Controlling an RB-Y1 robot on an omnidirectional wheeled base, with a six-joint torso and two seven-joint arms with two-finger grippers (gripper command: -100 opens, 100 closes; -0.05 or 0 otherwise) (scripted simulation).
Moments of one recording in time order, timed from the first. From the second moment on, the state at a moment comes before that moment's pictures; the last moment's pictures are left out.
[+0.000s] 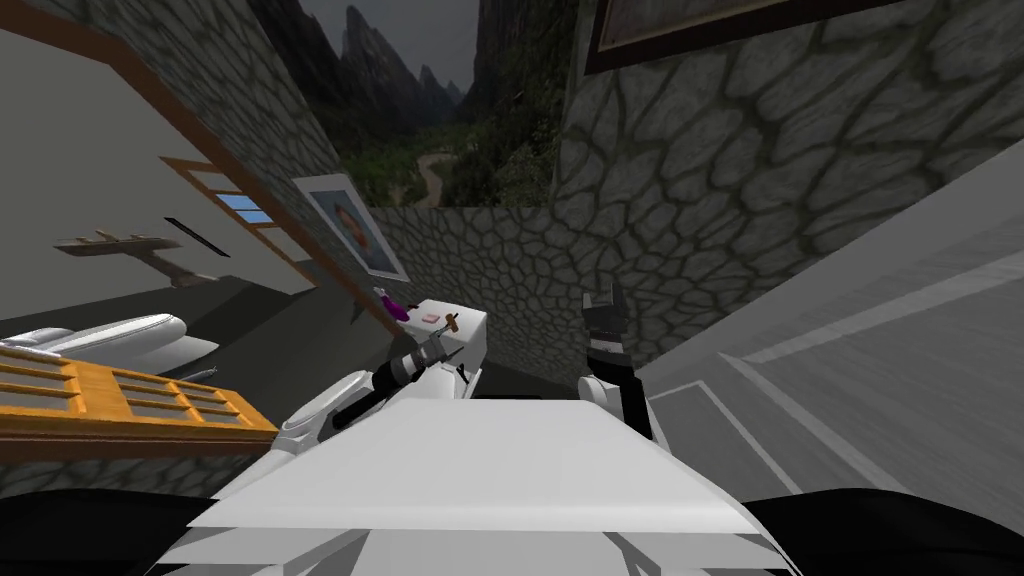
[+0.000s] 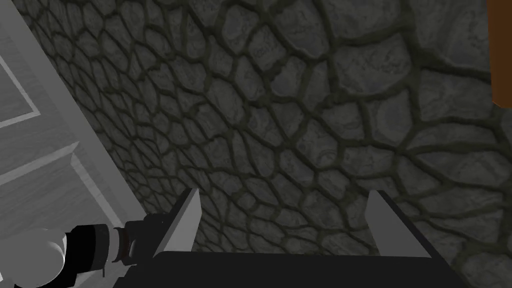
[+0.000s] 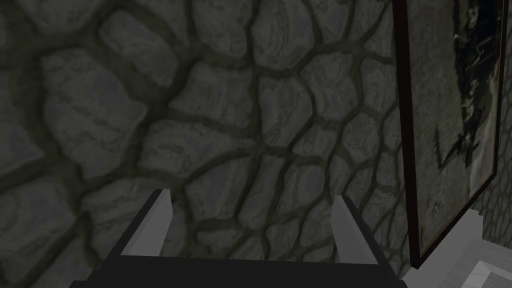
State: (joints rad) left arm 0.42 0.76 -0.08 -1.79 -0.65 -0.71 -0.70; right arm 0.52 -0.03 0.03 -2.31 -0.10 -0.39 -0.16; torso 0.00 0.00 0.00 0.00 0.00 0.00
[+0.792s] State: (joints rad) left arm 0.39 0.98 -0.13 -1.66 -0.88 -0.81 -0.93; right arm 0.52 -0.03 0.03 -2.31 -0.10 -0.39 -0.16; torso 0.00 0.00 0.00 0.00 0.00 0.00
